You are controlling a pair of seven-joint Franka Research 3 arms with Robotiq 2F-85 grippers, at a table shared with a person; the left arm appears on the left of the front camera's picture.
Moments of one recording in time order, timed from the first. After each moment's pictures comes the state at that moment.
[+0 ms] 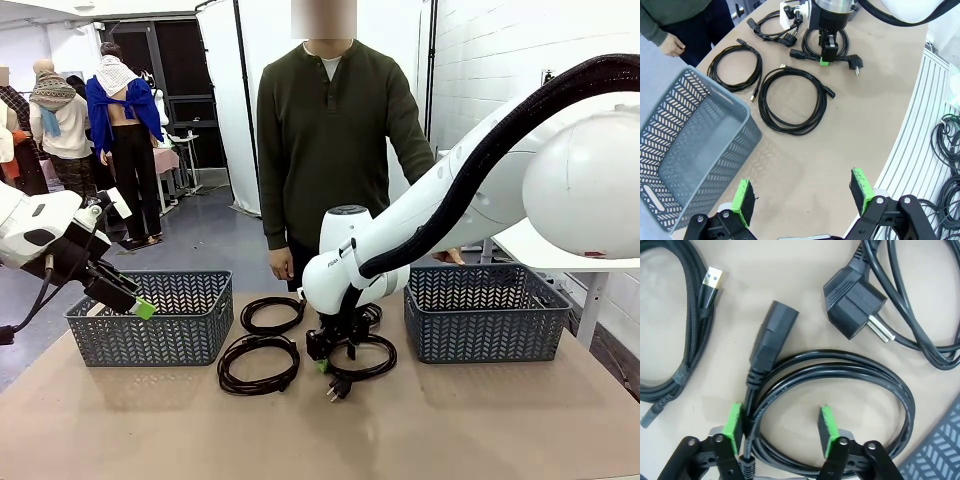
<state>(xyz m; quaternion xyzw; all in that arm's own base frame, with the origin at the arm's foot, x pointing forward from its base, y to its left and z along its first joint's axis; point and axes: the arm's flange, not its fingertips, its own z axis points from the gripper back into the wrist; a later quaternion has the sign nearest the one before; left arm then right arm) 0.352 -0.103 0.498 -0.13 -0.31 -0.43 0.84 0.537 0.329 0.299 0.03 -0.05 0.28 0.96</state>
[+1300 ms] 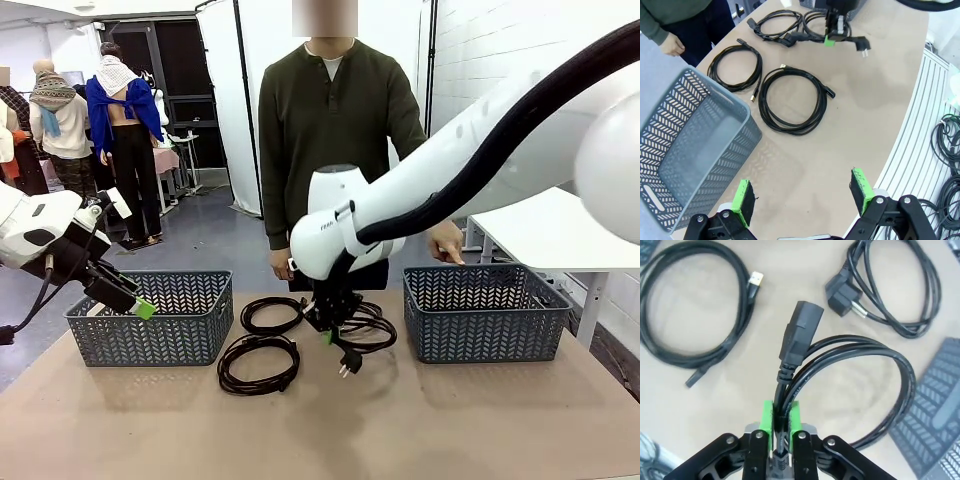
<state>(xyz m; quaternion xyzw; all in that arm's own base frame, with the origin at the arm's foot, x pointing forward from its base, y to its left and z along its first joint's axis) 0.352 -0.103 0.498 -0.13 -0.31 -0.43 0.84 0.507 0.343 0.386 0.01 -0.06 0.27 0.96</state>
